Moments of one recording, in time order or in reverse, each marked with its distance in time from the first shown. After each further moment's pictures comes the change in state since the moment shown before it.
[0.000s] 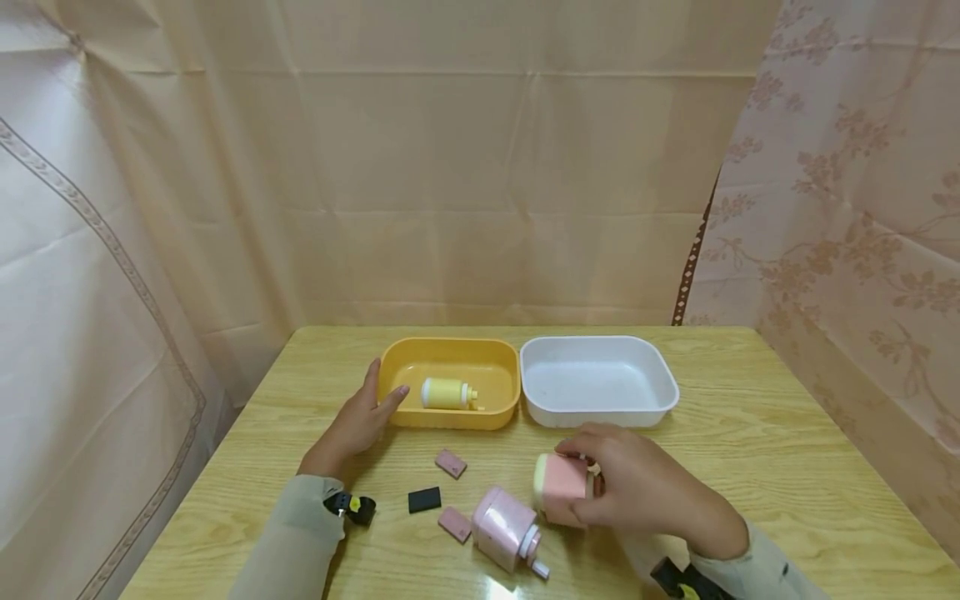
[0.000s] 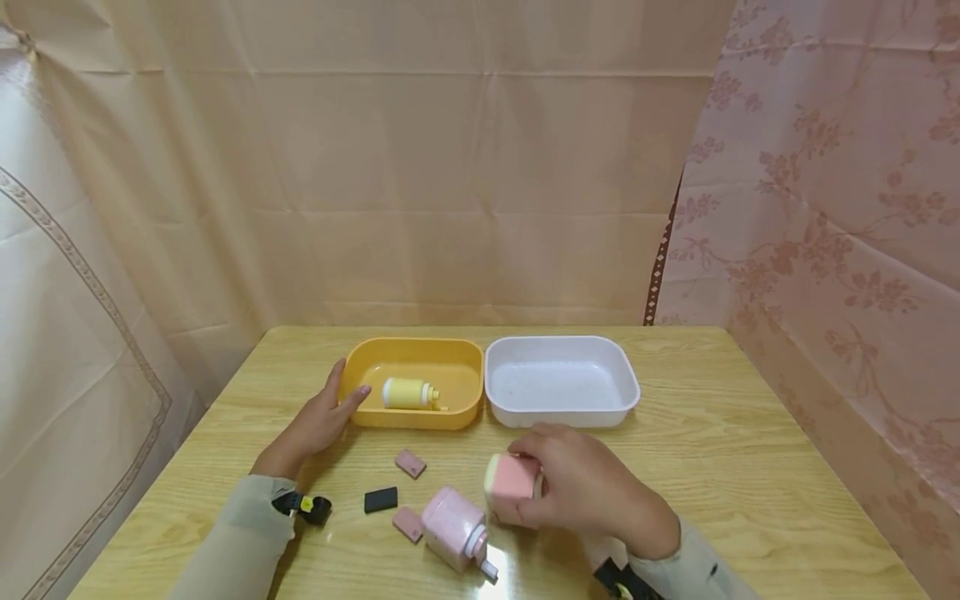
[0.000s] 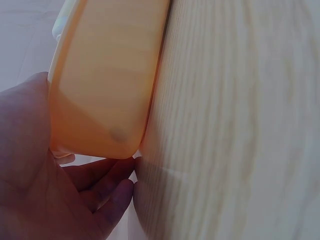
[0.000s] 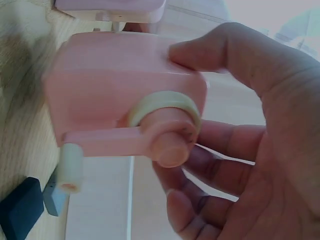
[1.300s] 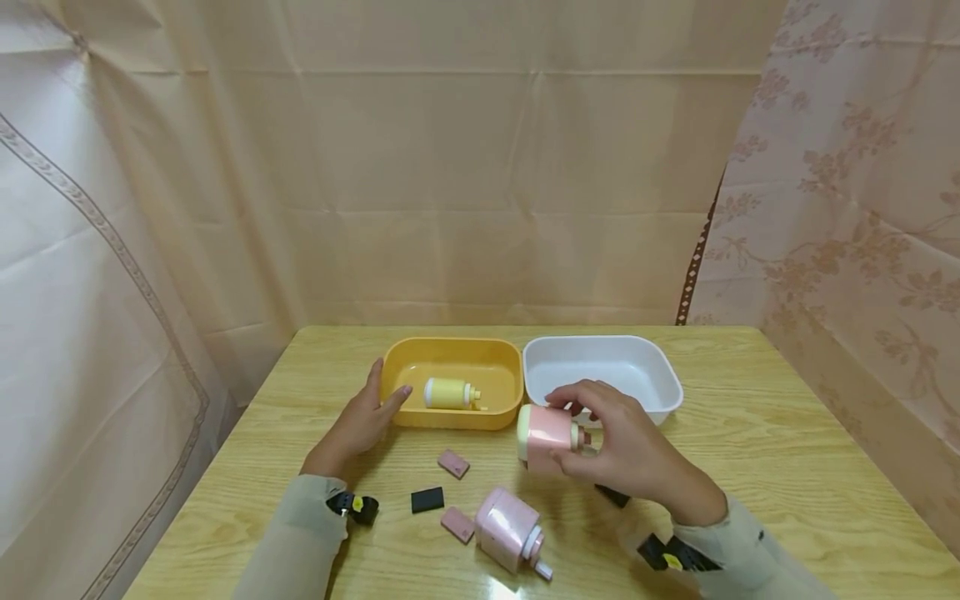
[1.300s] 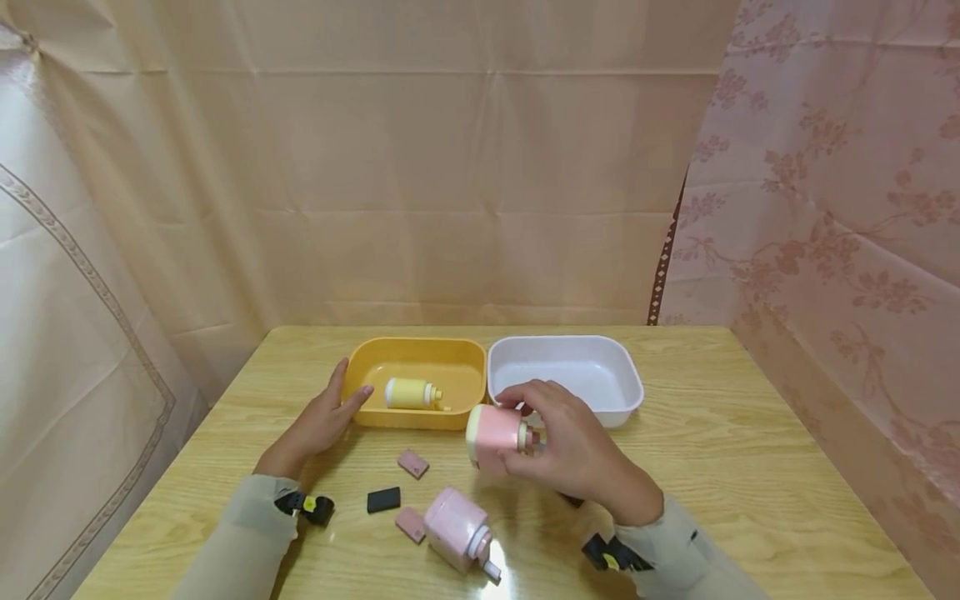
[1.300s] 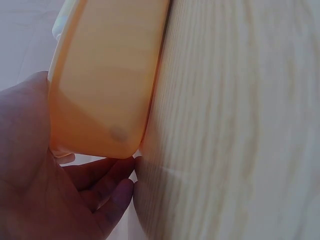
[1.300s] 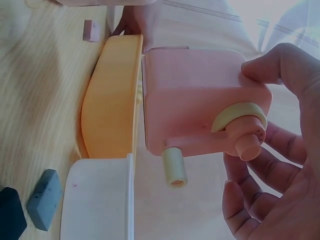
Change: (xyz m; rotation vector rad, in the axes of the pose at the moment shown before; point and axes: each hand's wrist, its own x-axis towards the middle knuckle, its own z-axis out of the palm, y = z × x) left_hand 0.000 -0.001 0.000 0.001 0.004 0.000; right_hand 0.029 0.011 -0.001 0.201 0.302 -0.104
